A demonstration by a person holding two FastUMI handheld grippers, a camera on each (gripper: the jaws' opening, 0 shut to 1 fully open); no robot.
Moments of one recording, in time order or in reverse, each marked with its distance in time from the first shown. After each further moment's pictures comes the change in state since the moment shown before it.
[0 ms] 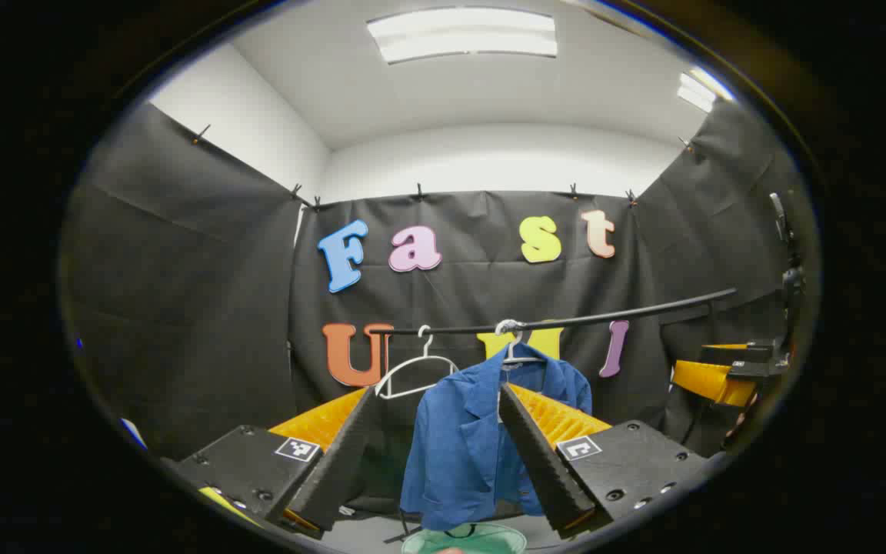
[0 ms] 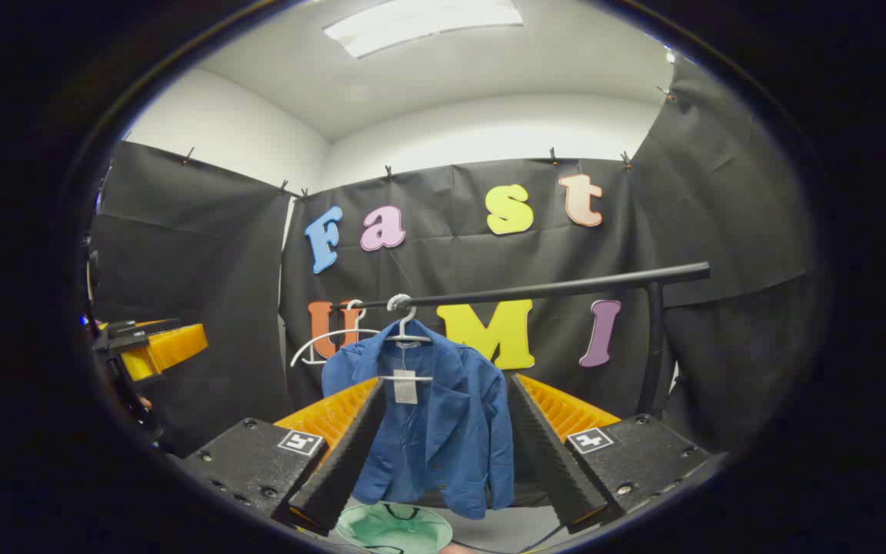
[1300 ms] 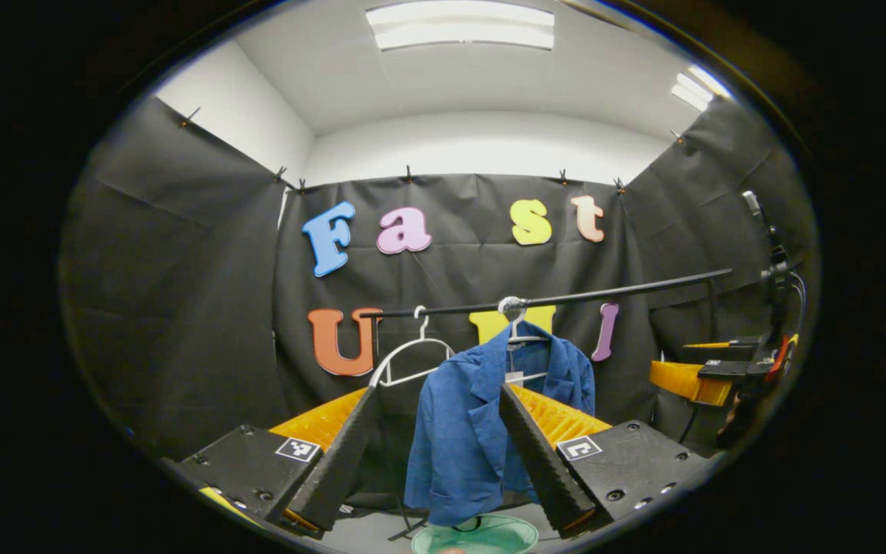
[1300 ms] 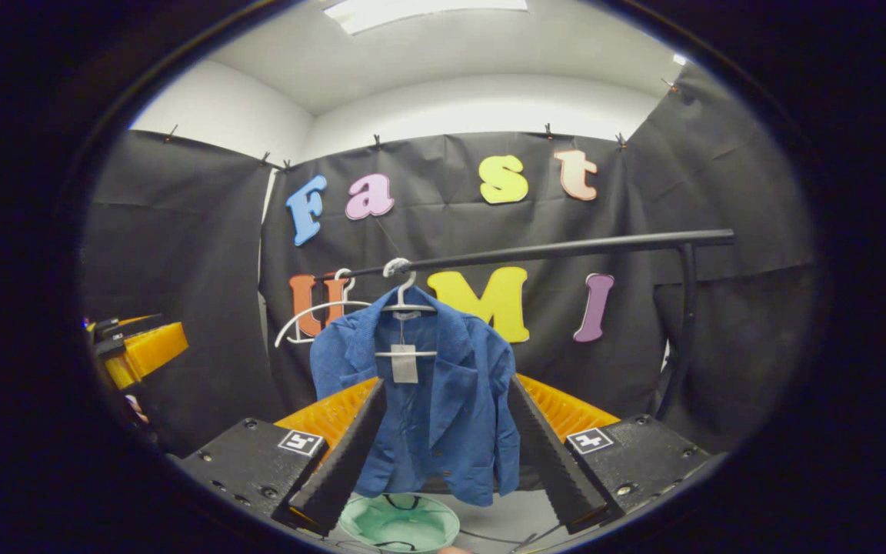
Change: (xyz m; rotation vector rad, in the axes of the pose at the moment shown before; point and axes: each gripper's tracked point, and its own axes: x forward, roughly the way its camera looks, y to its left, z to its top) left arm 0.026 0.025 -0.046 -0.013 0.066 -0.110; right arm 0.037 0.018 -0.041 0.017 0.133 -0.110
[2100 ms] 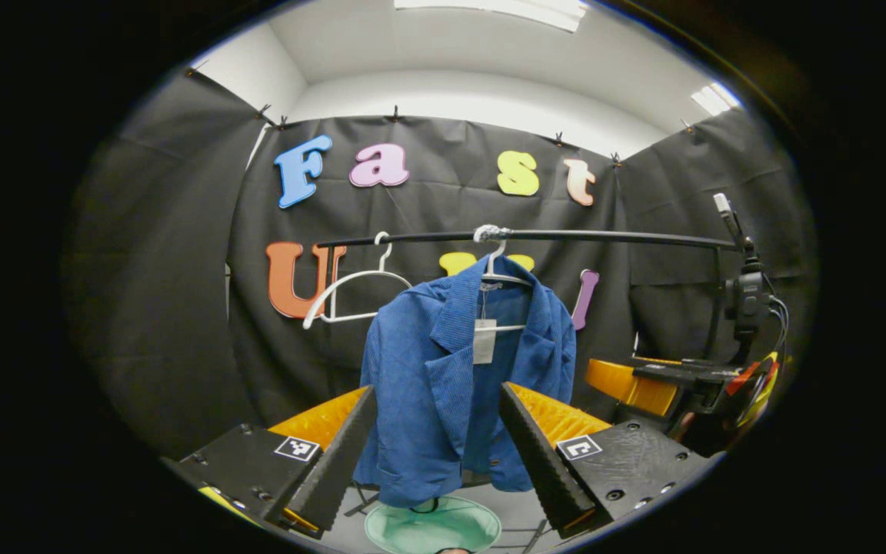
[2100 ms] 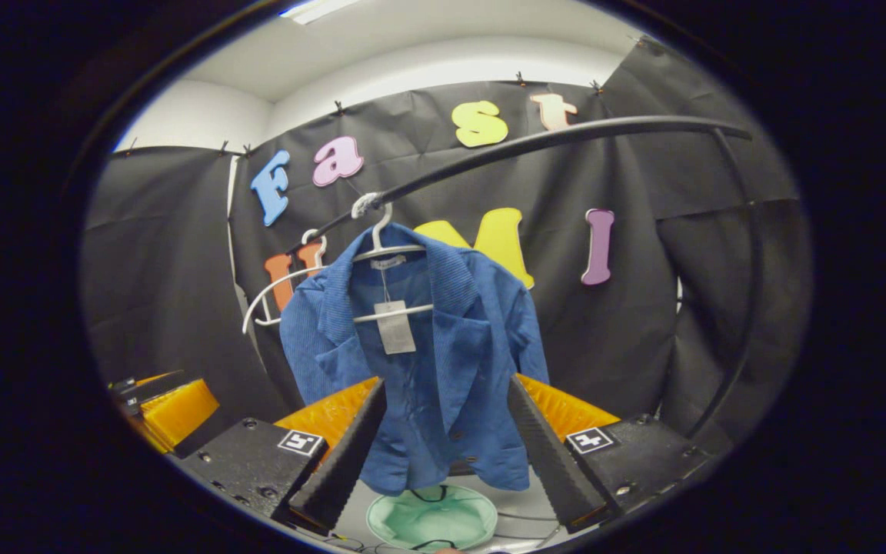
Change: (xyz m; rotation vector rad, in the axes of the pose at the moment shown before) left arm 0.066 -0.040 -0.092 -0.106 0.147 -0.062; right arm 0.104 0.012 -0.079 0.136 0.147 0.008
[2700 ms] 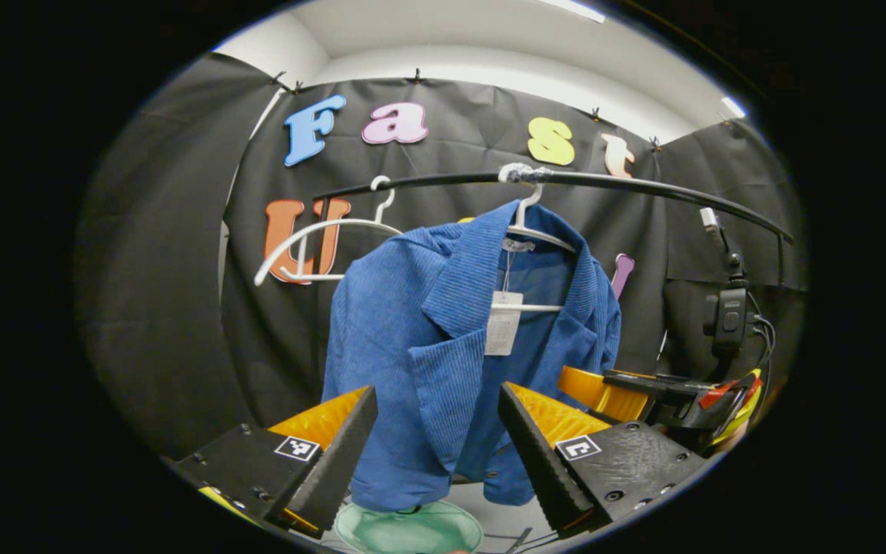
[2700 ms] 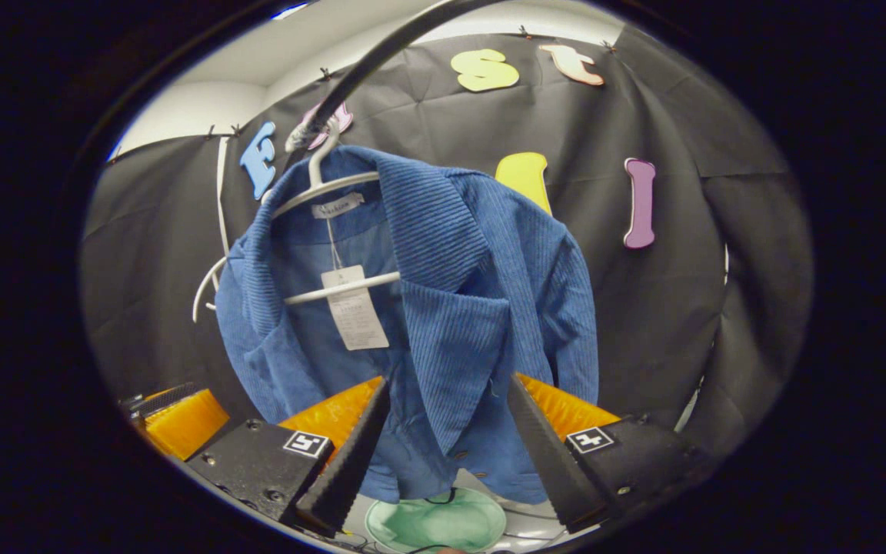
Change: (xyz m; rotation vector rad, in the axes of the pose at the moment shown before) left arm 0.110 -0.006 -0.046 -0.089 0.116 0.065; right arm 0.135 -0.023 -0.016 0.009 0.129 0.065
